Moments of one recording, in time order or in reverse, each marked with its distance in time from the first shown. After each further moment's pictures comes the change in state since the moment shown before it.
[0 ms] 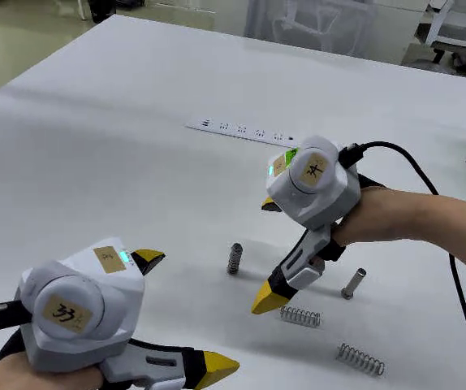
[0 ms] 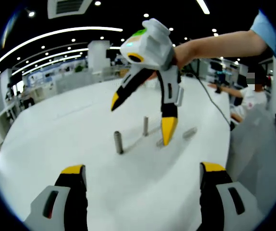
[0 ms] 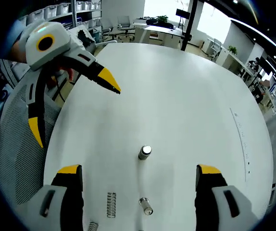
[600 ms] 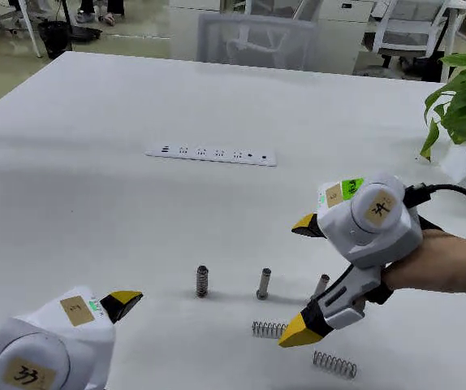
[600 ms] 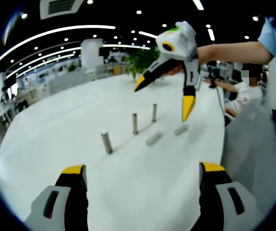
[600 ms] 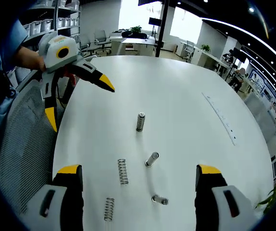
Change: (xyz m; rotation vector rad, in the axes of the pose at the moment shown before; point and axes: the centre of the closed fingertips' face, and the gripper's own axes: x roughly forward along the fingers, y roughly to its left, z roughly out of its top) left arm 0.008 -0.019 -0.002 0.034 0.036 -0.046; right arm -0.068 0.019 -0.062 0.152 -0.104 -0.157
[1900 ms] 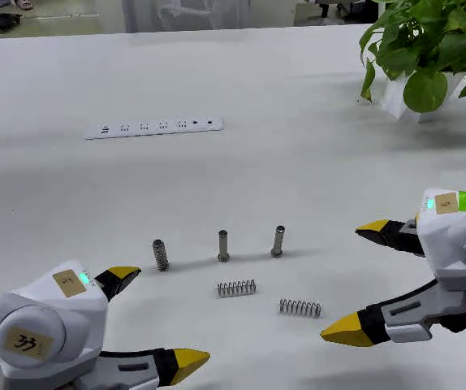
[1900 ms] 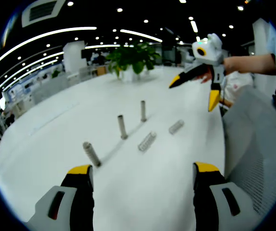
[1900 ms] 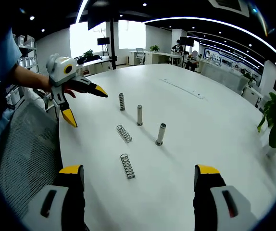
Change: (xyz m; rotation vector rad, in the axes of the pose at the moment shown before) left arm 0.042 -0.010 0.004 0.124 0.029 -0.110; right arm -0.062 0.036 -0.093 0.387 -0.158 -0.240
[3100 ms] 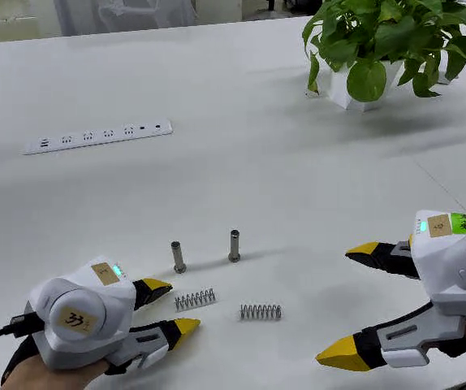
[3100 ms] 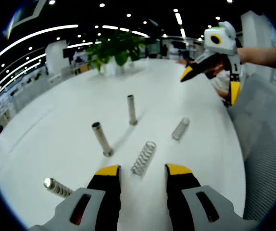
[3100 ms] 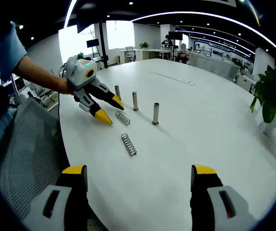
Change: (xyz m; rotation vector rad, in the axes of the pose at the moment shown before) left arm 0.080 -0.009 0.005 0.089 0.054 -0.119; right arm -0.026 0.006 -0.037 0.096 0.017 -0.034
